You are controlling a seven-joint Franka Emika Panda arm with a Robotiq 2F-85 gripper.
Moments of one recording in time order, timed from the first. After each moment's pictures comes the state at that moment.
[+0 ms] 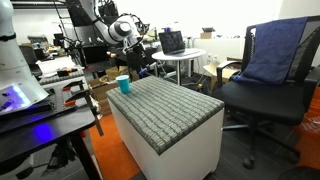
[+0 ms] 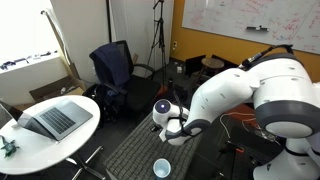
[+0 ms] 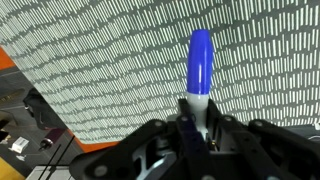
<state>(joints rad) 0.59 0.68 -0.49 -2.10 -0.11 2.86 0.67</state>
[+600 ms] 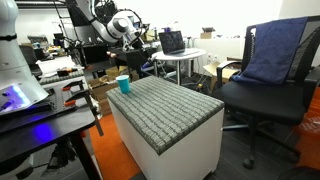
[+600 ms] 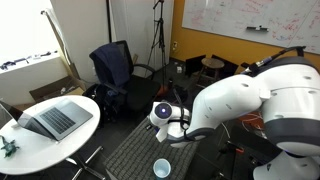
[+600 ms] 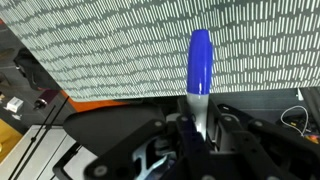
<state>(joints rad) 0.77 0.69 -0.65 -2.11 -0.20 2.98 0.76</state>
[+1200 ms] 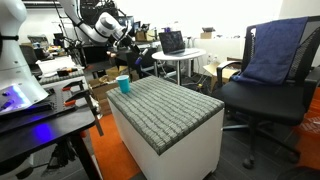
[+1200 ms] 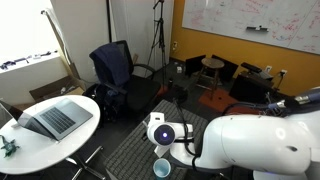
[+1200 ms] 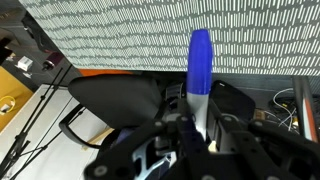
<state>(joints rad) 1.24 0.79 -0.95 -2.20 -0.12 2.99 0.86</state>
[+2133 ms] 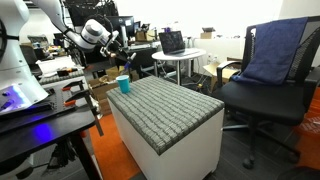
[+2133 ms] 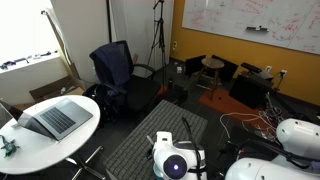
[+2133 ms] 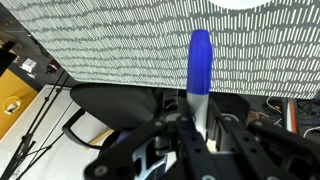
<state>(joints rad) 1.54 0.89 -1.01 -2.33 0.12 2.99 0.87</state>
